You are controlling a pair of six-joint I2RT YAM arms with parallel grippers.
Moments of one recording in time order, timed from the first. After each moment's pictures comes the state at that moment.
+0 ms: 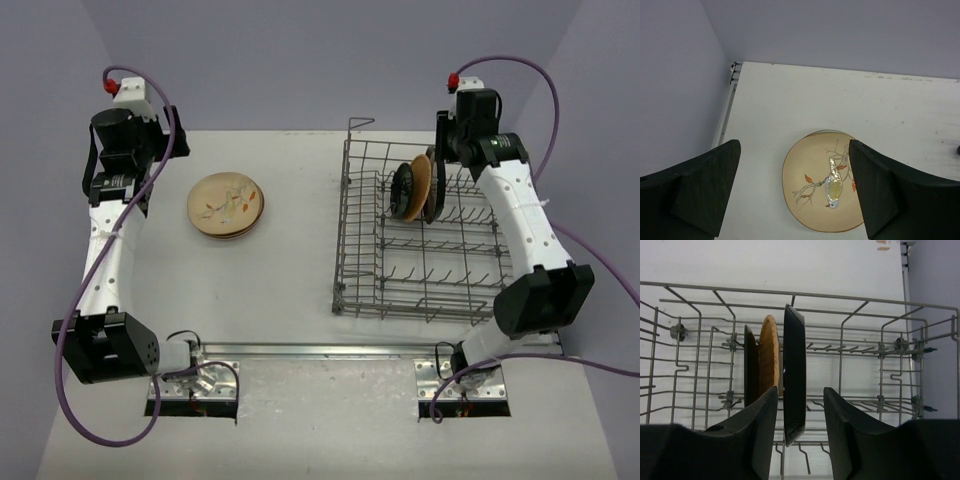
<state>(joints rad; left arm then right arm) 0.20 1.31 1.35 -0.29 0.05 -0.02 0.13 1.60 1.66 -0.68 0.23 0.01</state>
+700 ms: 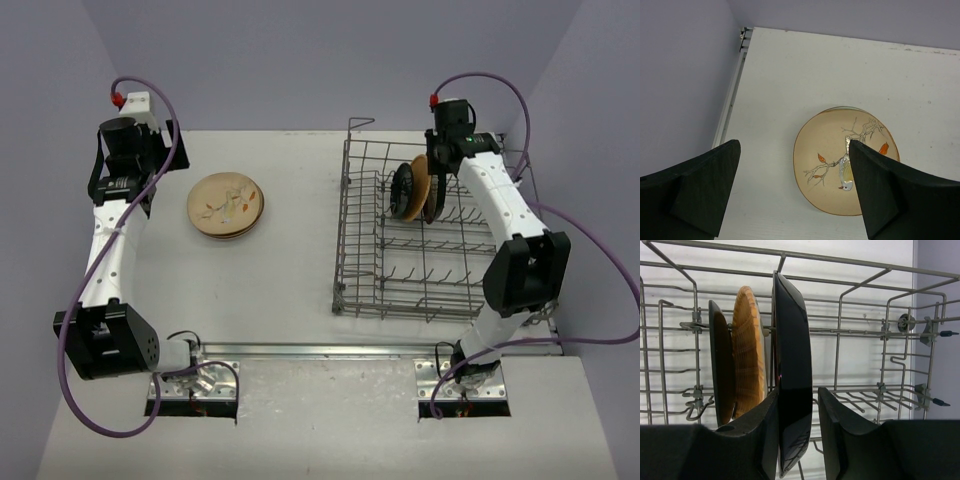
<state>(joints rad) 0.20 1.33 1.30 -0.34 -0.01 0.00 0.14 1.75 1.63 -0.69 0.32 0.00</state>
